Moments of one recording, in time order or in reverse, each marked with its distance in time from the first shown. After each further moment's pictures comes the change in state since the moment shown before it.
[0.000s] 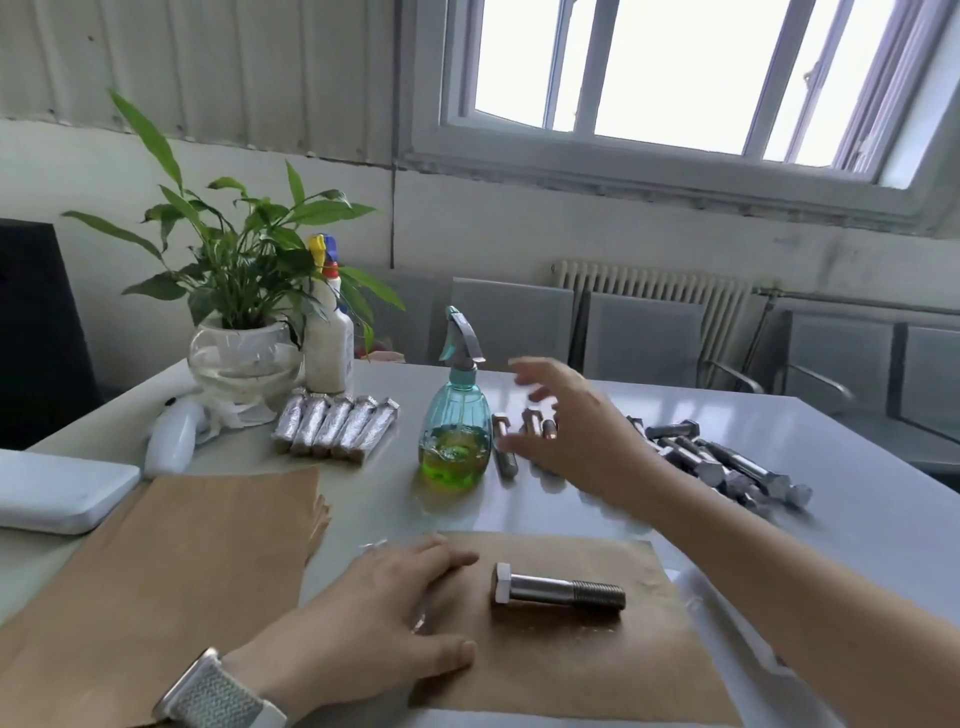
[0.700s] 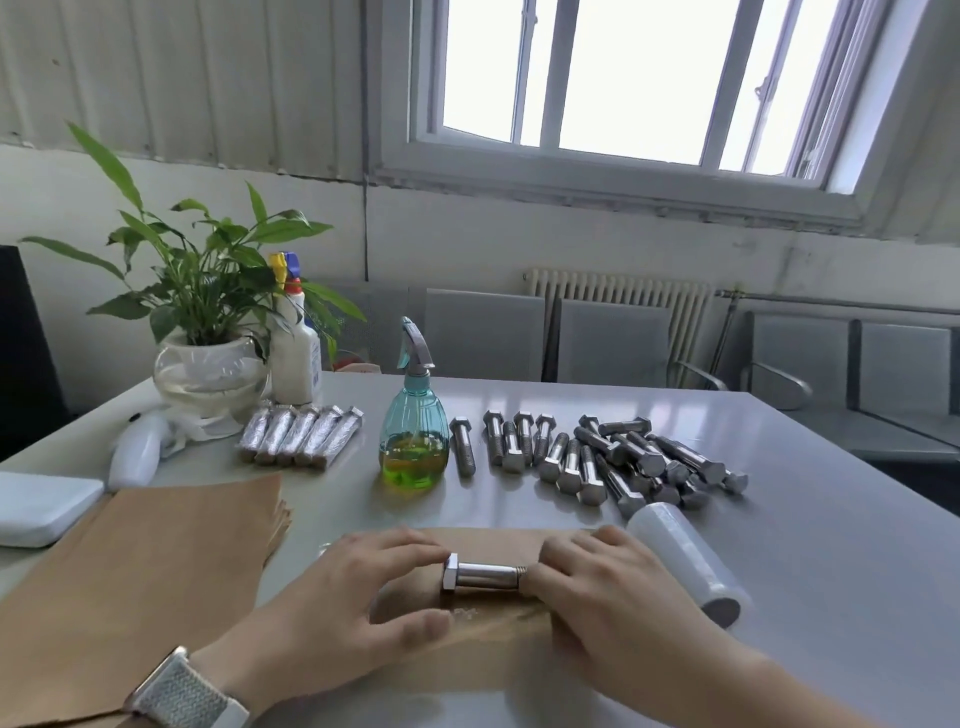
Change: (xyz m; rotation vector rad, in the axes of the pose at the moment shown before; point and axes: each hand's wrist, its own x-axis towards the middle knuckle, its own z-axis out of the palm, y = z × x) left_hand -0.003 0.024 -0.002 -0.010 0.085 0.166; right_hand -0.145 0.002 -0.016 -0.681 -0.248 -0.295
